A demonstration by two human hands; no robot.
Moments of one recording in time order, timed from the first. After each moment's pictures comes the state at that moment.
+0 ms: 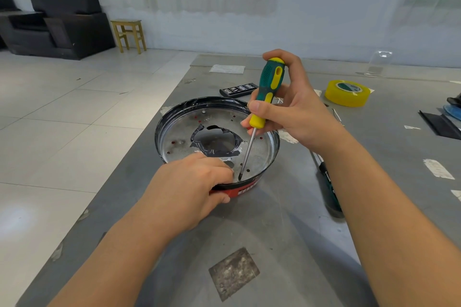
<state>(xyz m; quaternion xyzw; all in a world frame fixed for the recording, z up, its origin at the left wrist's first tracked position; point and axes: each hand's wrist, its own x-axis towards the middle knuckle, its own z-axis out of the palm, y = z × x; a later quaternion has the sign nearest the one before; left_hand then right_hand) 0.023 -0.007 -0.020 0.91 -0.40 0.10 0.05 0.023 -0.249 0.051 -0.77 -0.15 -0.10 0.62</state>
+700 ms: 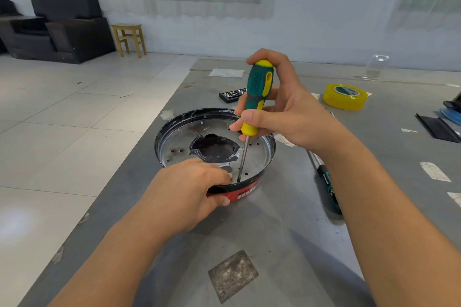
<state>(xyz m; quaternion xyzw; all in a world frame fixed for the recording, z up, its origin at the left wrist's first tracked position) 0.023 -0.006 -0.018 0.92 -0.38 0.07 0.08 0.009 -0.239 0.067 -0.78 -0.23 -0.07 0.58</state>
